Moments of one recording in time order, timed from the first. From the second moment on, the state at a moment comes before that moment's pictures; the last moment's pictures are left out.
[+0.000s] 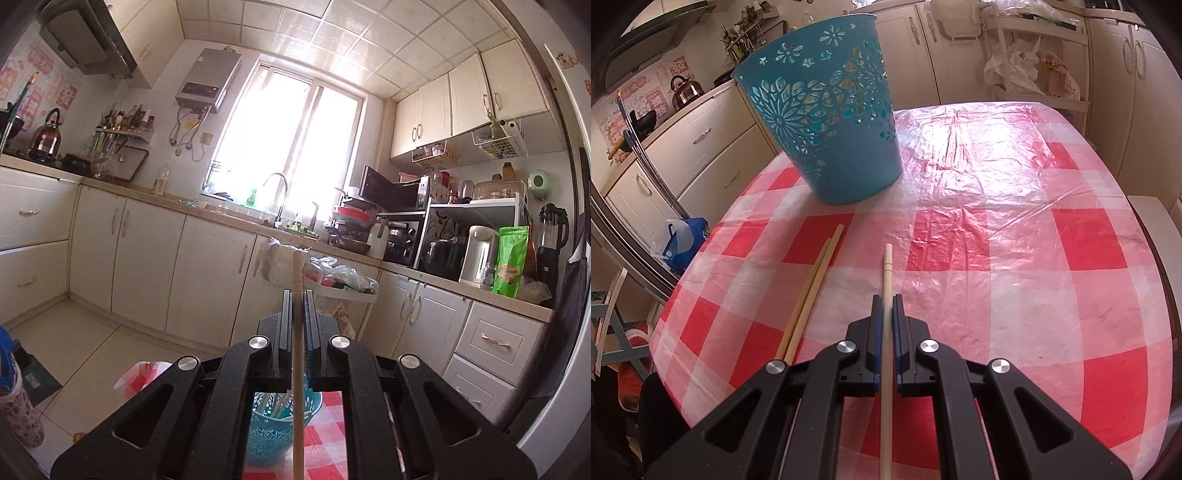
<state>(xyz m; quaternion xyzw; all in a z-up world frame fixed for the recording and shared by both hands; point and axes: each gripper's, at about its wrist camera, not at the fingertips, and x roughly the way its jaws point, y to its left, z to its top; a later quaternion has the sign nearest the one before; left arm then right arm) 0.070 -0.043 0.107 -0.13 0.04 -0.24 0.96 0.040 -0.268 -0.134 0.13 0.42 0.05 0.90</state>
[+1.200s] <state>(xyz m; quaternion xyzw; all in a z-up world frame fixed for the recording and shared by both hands) 0.245 -0.129 0.034 -0.12 0.06 -0.16 0.98 0.039 -0.270 -0.134 0.14 0.42 0.06 0.89</state>
